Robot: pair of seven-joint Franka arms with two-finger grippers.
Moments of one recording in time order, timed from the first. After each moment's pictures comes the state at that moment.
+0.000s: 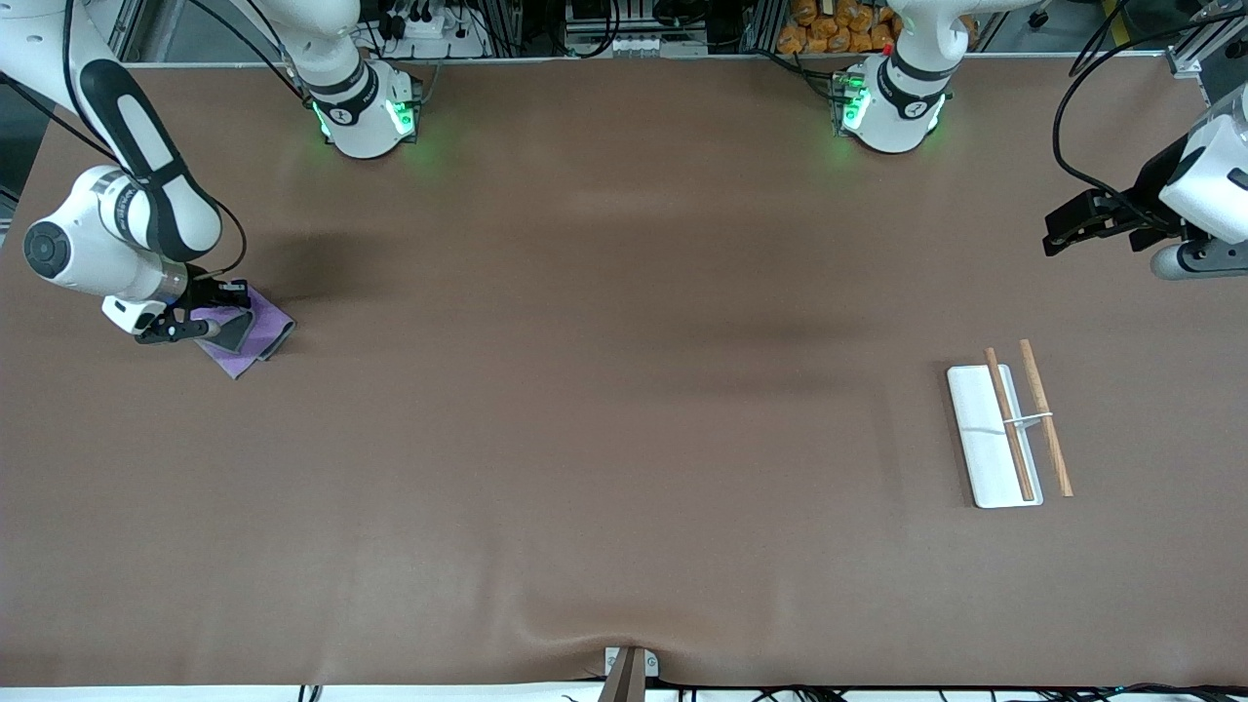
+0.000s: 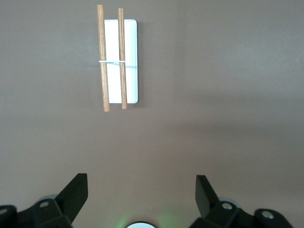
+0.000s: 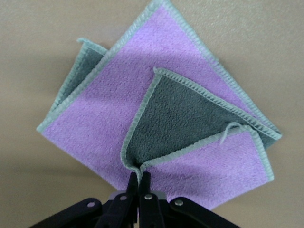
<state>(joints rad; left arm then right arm) 0.07 -0.03 -0.13 -1.62 0.00 1.52 -0.10 -0.48 0.26 0.06 -2.40 -0.08 2.40 -0.48</state>
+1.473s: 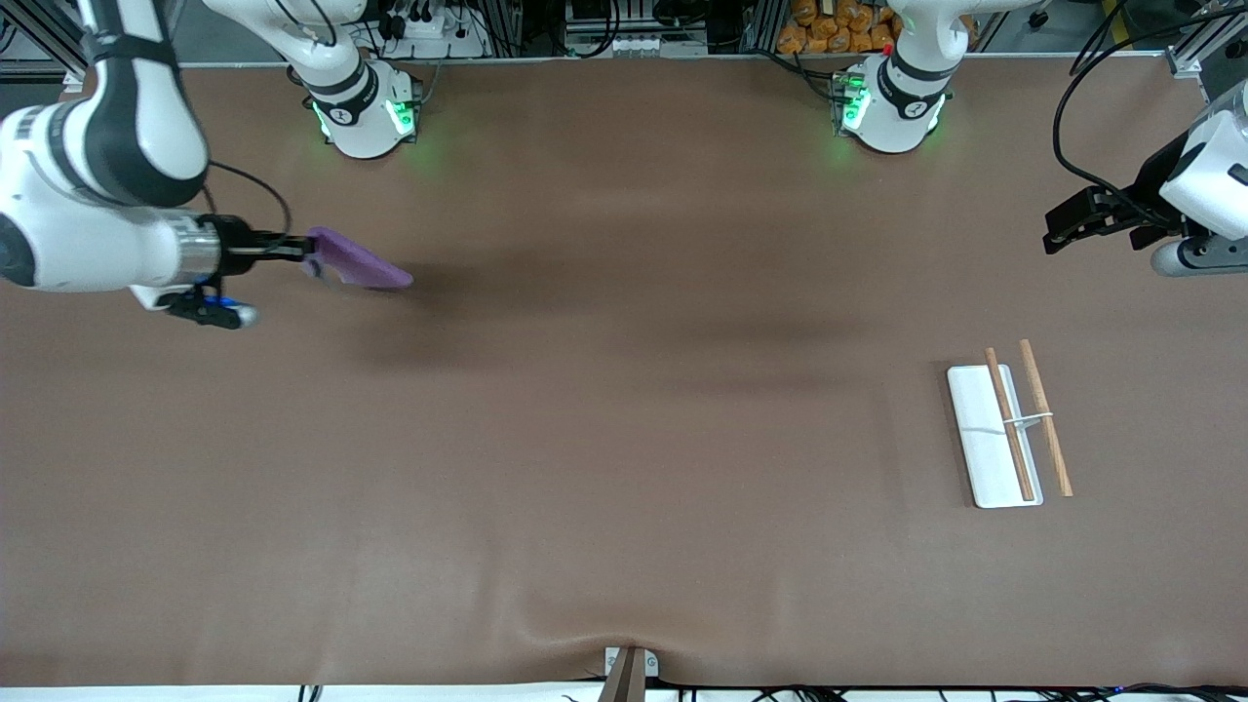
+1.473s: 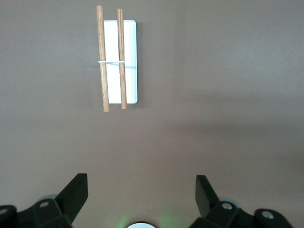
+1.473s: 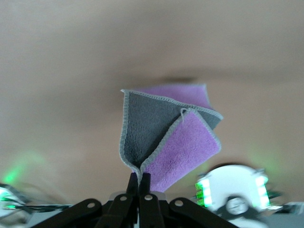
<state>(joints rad) 0.07 -0.03 -0.13 -1.62 0.00 1.52 -0.10 -0.03 0.03 0.09 -2.02 0.32 1.54 0.28</state>
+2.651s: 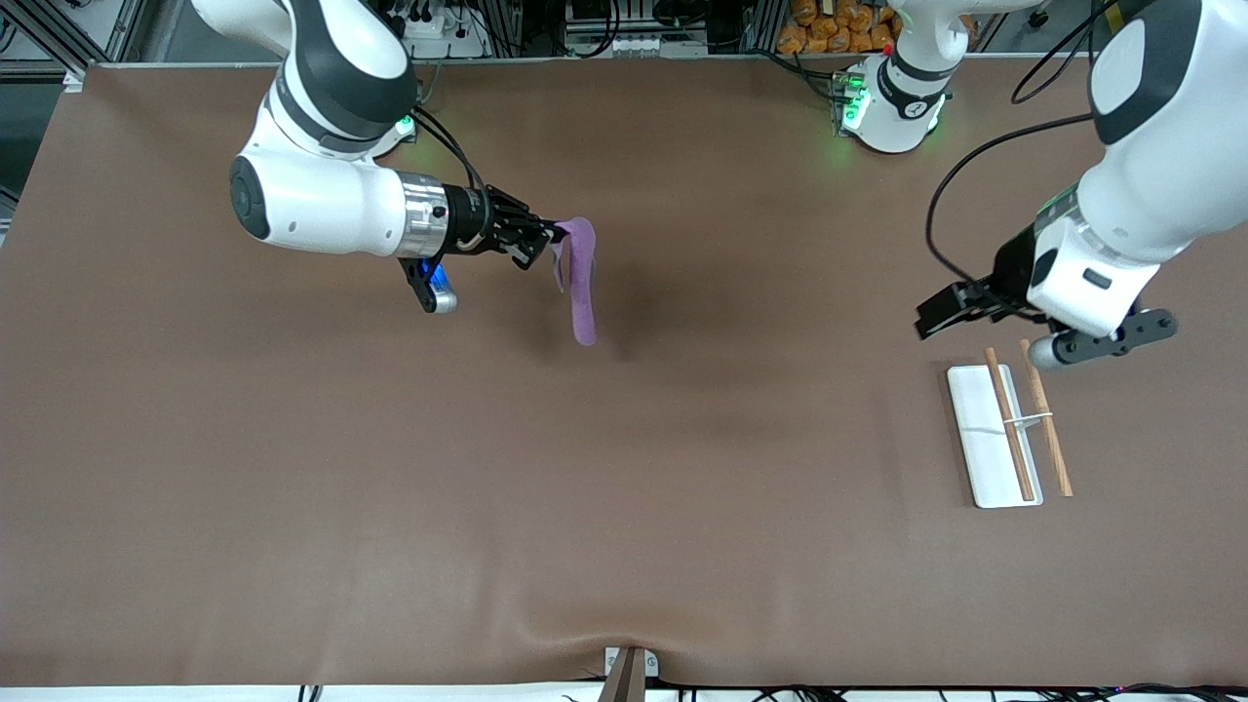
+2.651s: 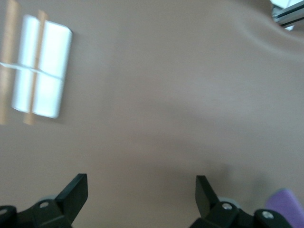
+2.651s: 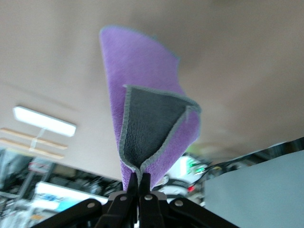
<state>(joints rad) 0.02 0.17 -0.28 -1.53 -0.15 1.75 -0.55 0.41 0.12 0.08 -1.89 0.94 1.96 1.11</state>
